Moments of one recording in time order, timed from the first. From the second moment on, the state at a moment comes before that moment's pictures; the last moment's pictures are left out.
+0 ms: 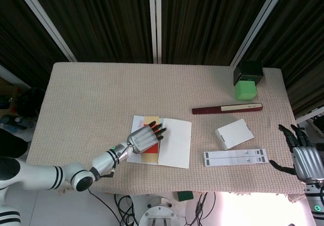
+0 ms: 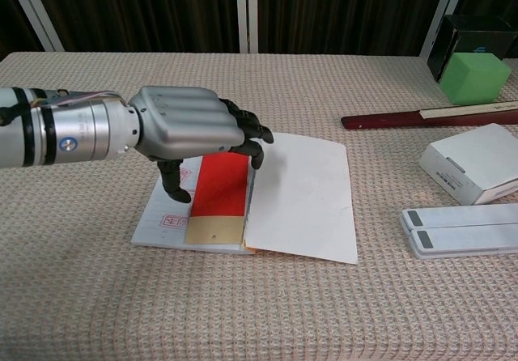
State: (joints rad) left arm -1.00 -1.50 -0.05 -1.64 1.15 0.73 0.78; right arm 0.07 -1.04 0.02 -1.66 -1.58 1.49 0.14
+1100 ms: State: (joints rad) left arm -1.16 -1.63 -0.10 -1.25 0.80 0.60 0.58; right arm 0.09 -1.04 0.03 -1.66 -1.56 1.45 0.13
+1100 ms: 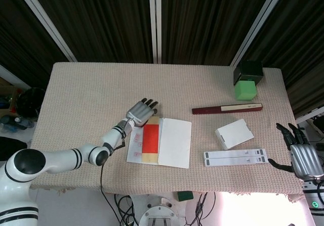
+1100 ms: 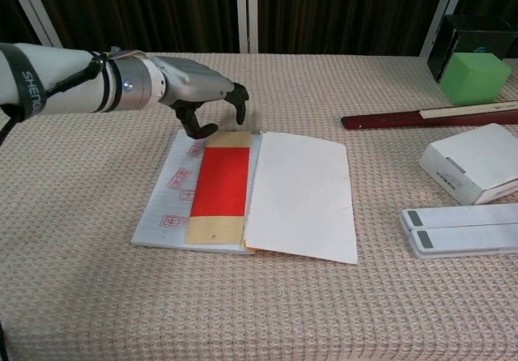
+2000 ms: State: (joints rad) left arm -1.20 -1.66 -0.06 -1.26 0.81 0.63 0.55; right arm 0.09 -1.04 0.03 -1.65 -1.55 1.44 0.14
